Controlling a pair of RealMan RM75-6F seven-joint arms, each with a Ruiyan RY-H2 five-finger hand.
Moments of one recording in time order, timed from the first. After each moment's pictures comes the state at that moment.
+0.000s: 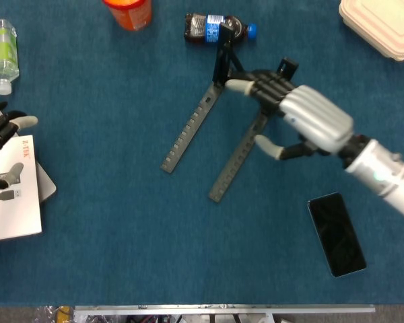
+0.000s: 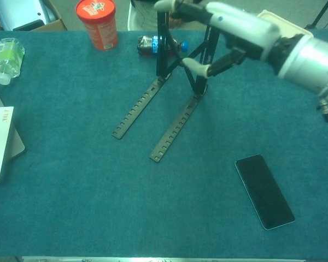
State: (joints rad) left arm -0.33 -0.93 0.04 -1.66 1.60 1.20 -0.16; right arm 0.75 -1.21 0.14 -1.80 -1.56 0.99 0.40
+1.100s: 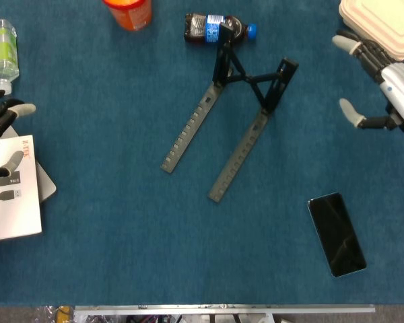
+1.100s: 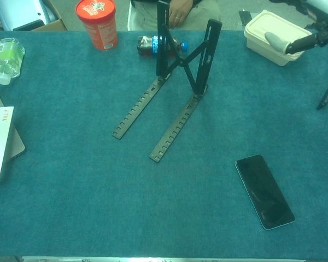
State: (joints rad) left arm -0.35 -0.97 0.01 -1.63 1.54 1.17 -0.14; right arm 0.60 -1.17 0.09 -1.58 -1.55 1.14 0.66
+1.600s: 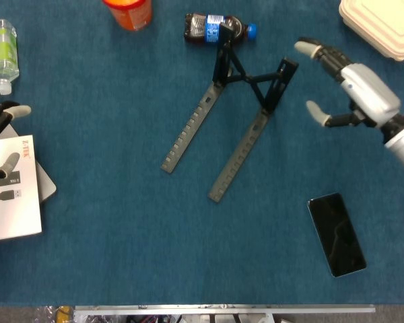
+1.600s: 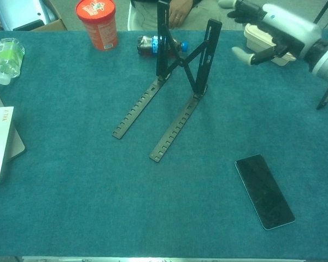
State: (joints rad) left arm -0.34 -0.96 0.01 -1.64 1.53 1.18 -0.13; right arm 0.69 -1.30 0.10 -1.46 -1.56 1.02 0.71
